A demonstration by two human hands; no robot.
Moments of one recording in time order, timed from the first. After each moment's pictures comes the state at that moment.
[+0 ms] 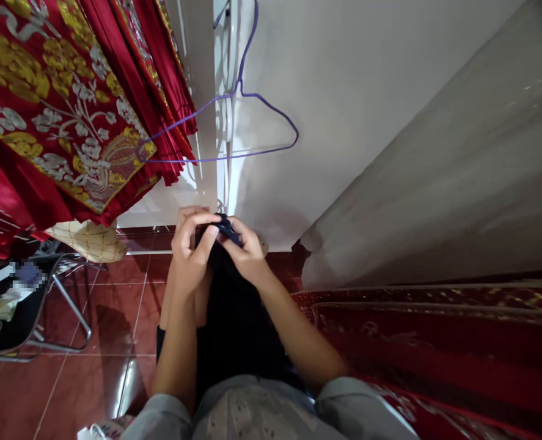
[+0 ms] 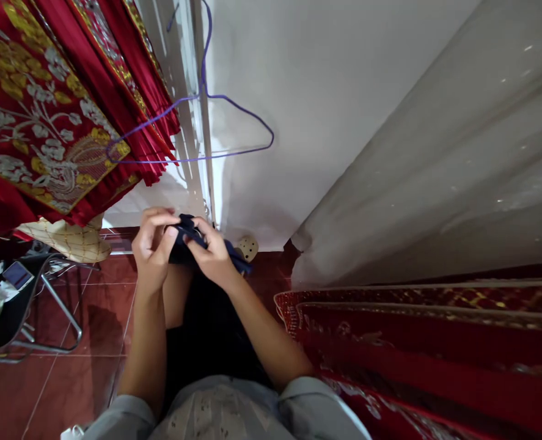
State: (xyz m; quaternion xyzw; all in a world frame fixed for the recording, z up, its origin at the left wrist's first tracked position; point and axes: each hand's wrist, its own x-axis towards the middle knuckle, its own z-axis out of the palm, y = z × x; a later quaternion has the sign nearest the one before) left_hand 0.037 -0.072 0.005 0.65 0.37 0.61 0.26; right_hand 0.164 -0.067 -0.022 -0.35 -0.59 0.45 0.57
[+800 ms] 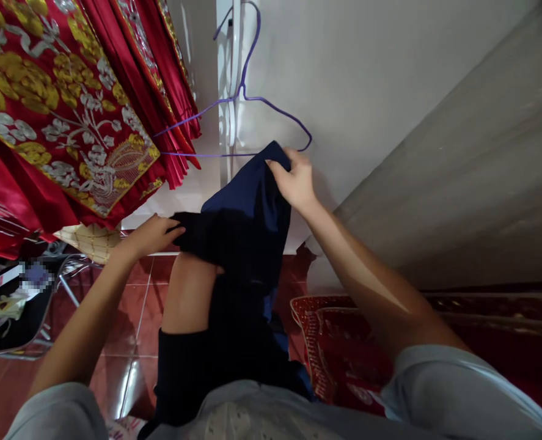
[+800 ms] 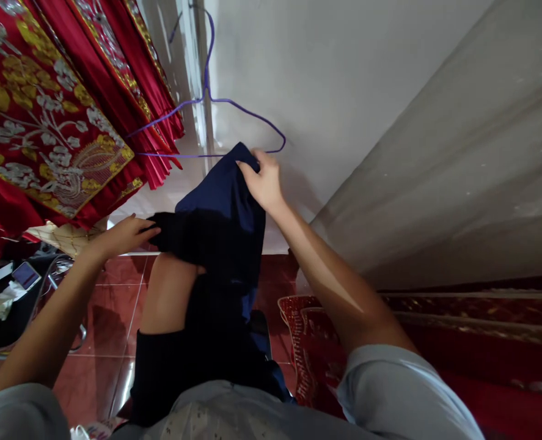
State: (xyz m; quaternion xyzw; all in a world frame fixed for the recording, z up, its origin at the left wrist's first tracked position) left_hand -0.082 0.011 0.023 0.85 0.50 0.01 0.15; right_hand 0.266 0.083 0.003 -0.49 -0.61 0.15 0.61
